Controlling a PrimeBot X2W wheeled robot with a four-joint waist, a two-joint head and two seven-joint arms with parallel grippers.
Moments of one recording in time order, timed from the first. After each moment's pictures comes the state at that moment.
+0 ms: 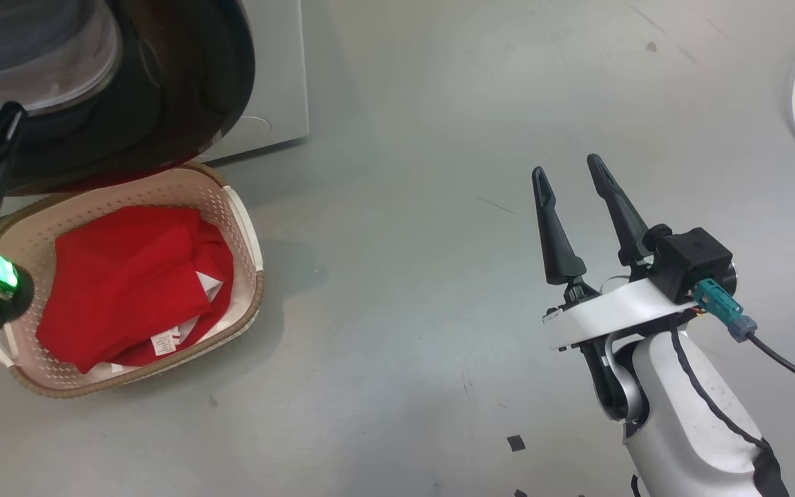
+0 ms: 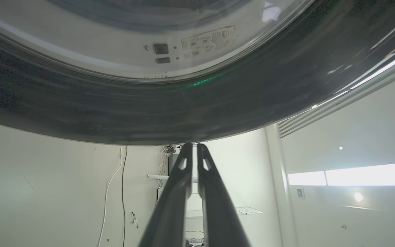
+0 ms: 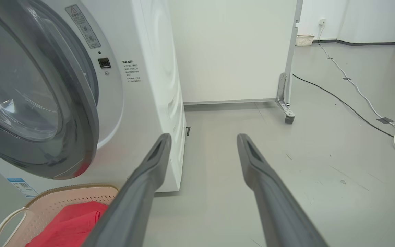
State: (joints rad) left arm -0.47 0.30 0.15 0.18 -1.96 -0.11 0.67; right arm -0.33 -0.05 0.34 0.18 0.36 -0.03 -0.26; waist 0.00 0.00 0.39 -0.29
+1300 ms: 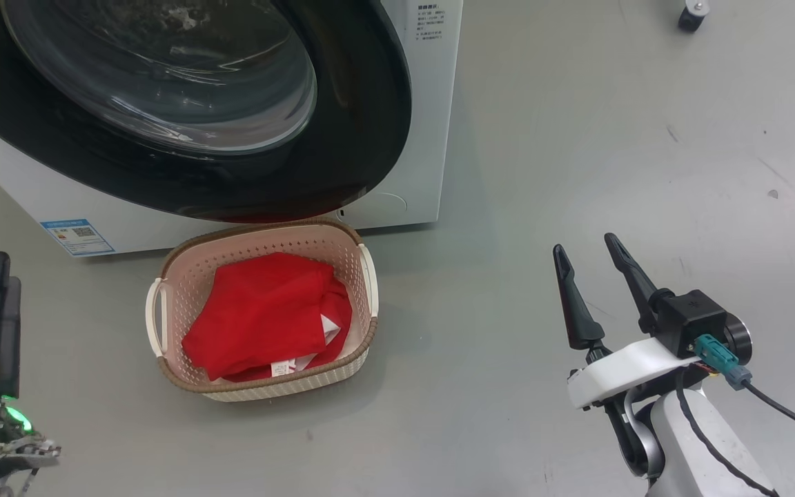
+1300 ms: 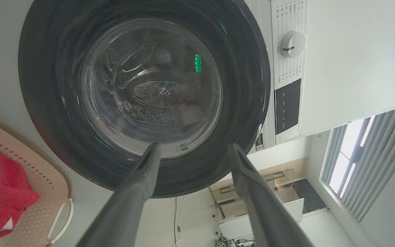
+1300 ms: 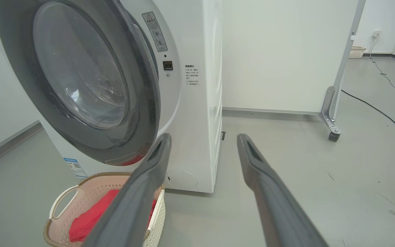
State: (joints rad) left arm -0.03 0.03 0.34 -0.15 -1.59 -0.12 0.39; right arm -0.20 -0.07 0.27 0.26 0.28 0.01 -0.26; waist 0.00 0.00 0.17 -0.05
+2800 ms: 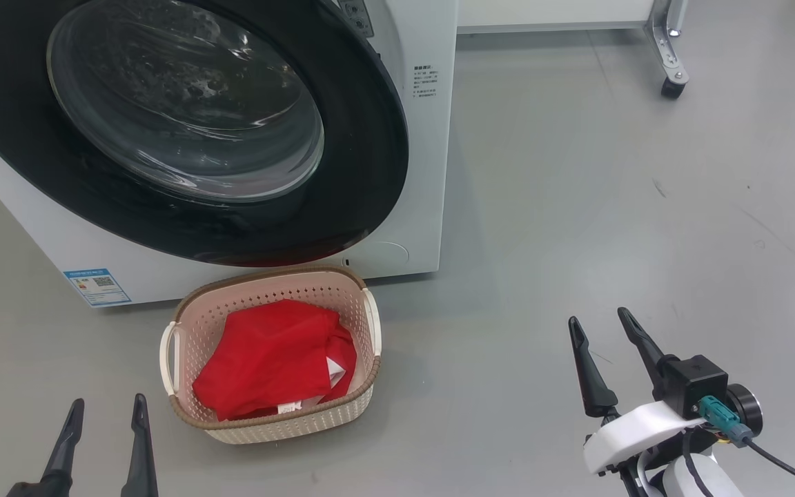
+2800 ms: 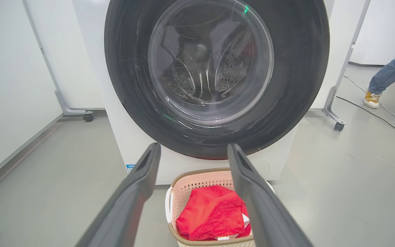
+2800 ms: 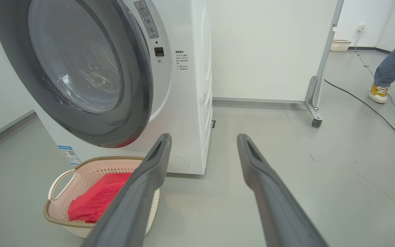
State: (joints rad) left arm 0.23 0.10 0.00 -0.03 -0.28 0.04 -0.21; right arm -0.05 -0.06 0.23 0.28 0.25 0.02 -0.26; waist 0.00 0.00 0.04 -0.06
